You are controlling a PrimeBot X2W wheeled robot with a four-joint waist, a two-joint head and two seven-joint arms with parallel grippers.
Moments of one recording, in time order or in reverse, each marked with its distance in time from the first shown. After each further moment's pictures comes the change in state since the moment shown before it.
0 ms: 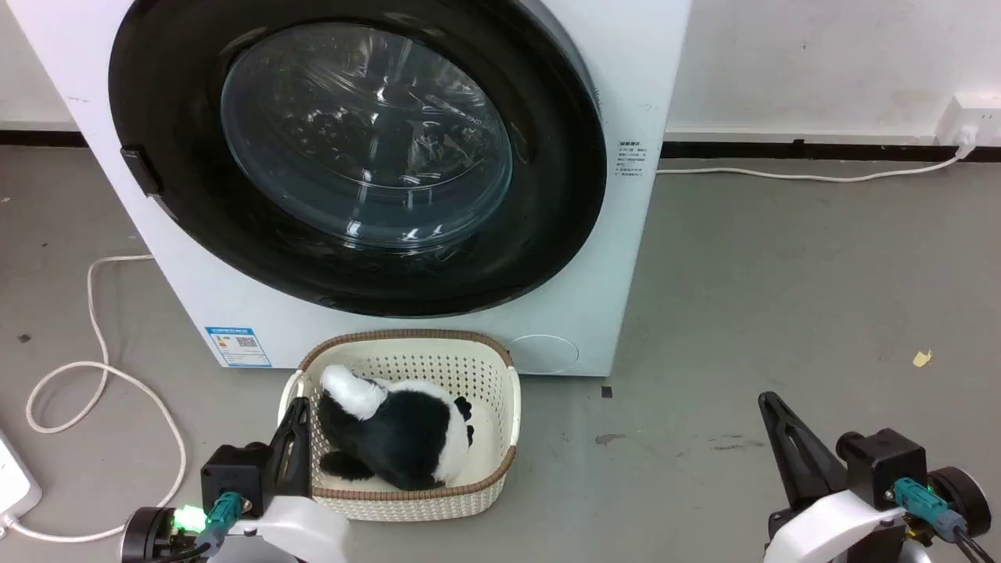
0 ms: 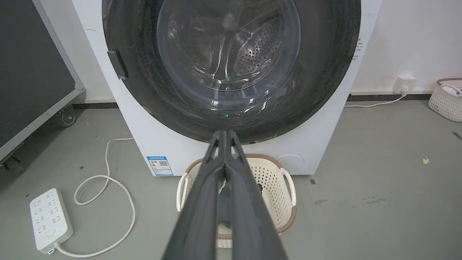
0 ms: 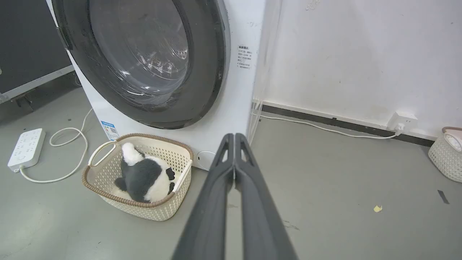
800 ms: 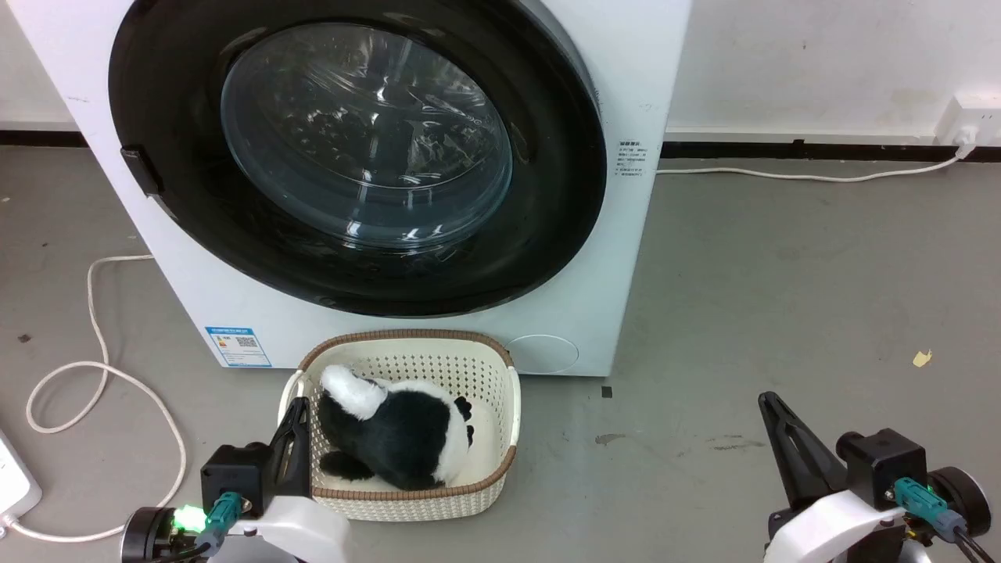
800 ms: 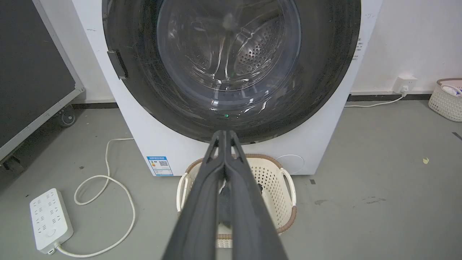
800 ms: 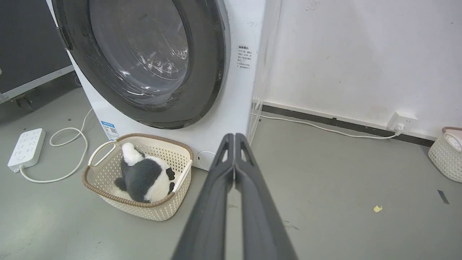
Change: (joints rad) left arm 0.000 0.000 0.000 0.000 0.000 0.000 0.000; right arm 0.000 0.000 0.000 0.000 0.000 0.000 0.000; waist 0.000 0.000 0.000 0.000
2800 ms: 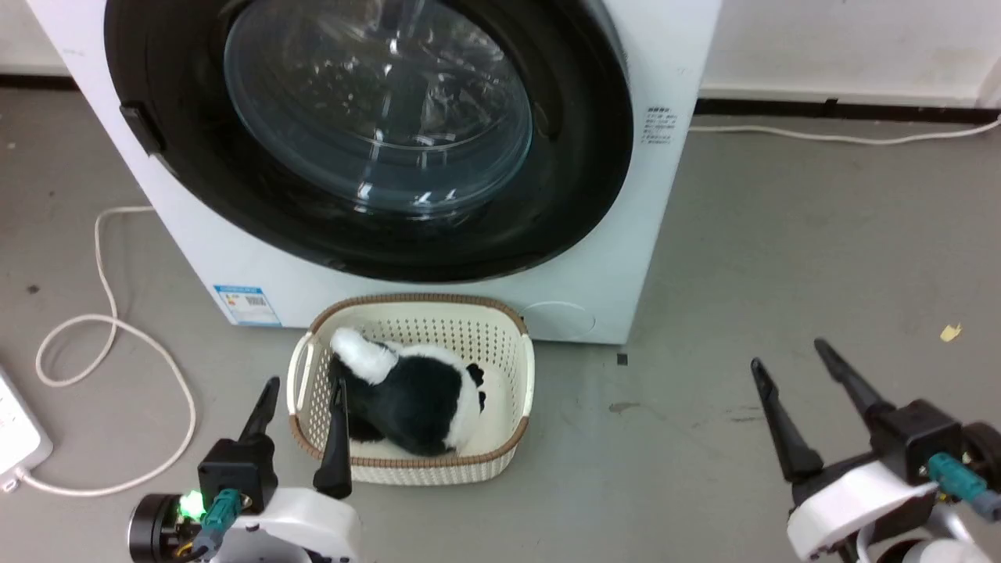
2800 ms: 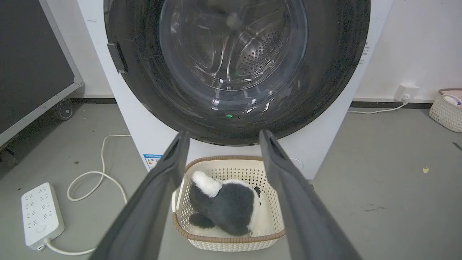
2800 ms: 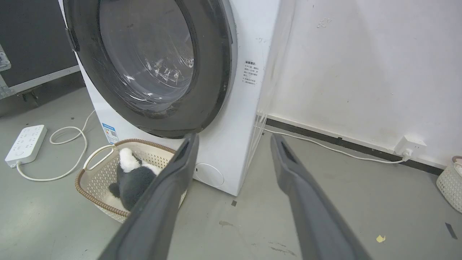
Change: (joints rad) left arm -0.014 0.000 -0.029 -0.010 -0.039 0.022 -0.055; right arm -0.055 -0.080 0.021 -0.019 0.025 0.000 -0.056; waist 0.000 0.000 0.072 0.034
